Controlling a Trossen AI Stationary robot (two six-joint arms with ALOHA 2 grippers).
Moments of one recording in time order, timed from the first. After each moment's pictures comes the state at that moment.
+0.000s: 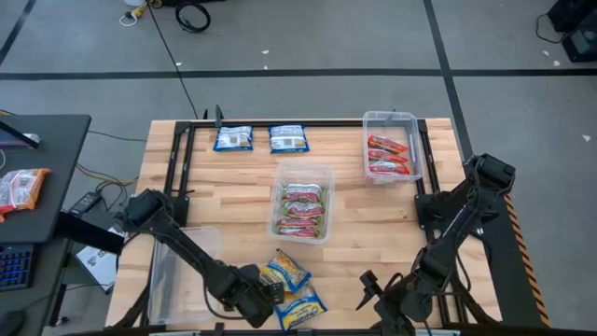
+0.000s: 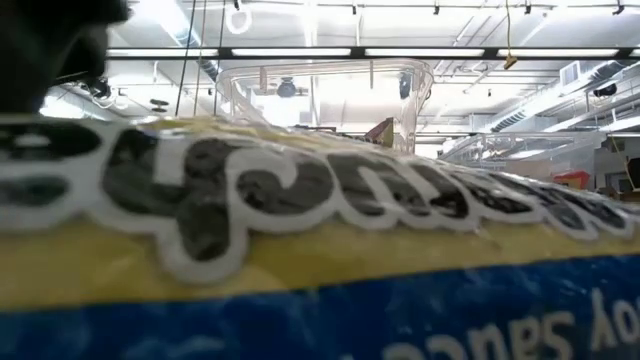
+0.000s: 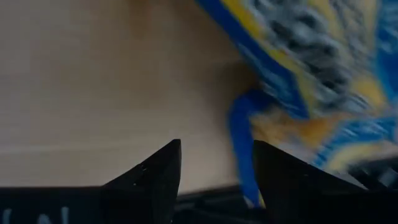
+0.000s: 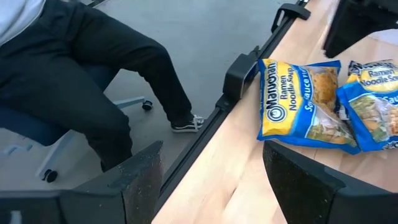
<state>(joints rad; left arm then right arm) -0.72 1.95 1.35 -0.54 -0.13 -2.39 0.95 1.58 0.94 -0.02 0.28 0.21</state>
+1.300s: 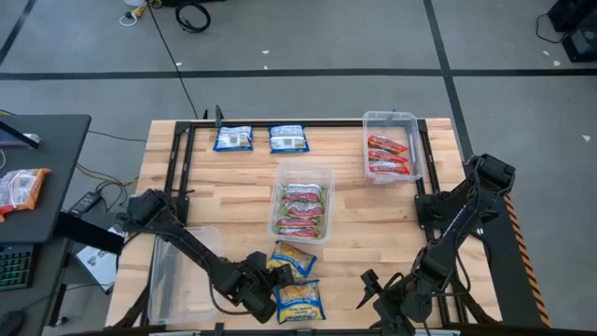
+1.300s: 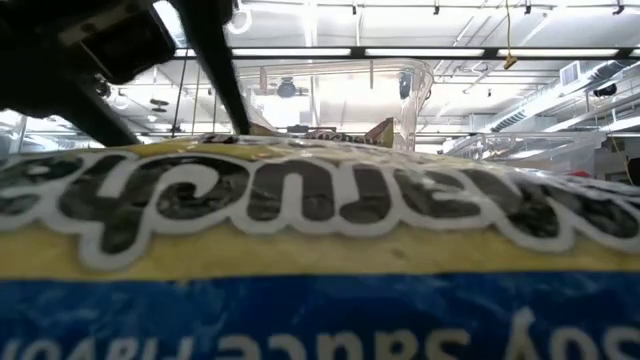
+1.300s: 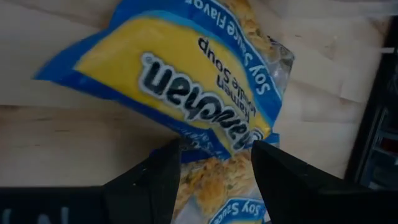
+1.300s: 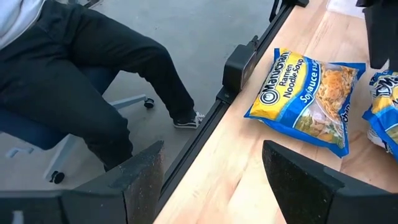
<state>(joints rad) -0.69 1.97 1.35 -0.50 -0.55 -2.41 0.95 1.58 0.94 -0.05 0.29 0.27</state>
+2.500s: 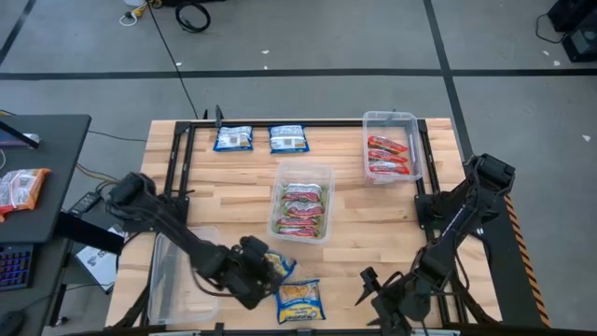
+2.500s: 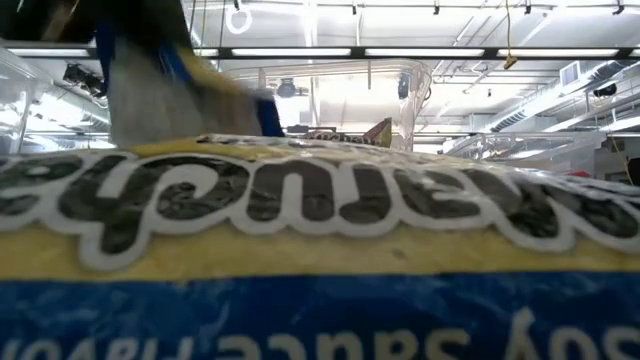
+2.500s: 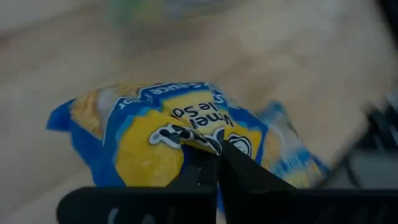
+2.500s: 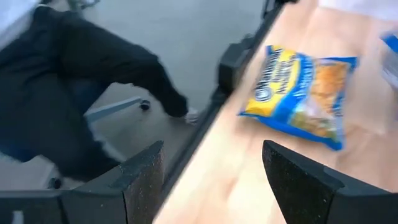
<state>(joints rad) -0.68 1.76 1.35 -0.73 -0.52 -1.65 0.94 1.58 0.94 -0.05 0.32 0.30</state>
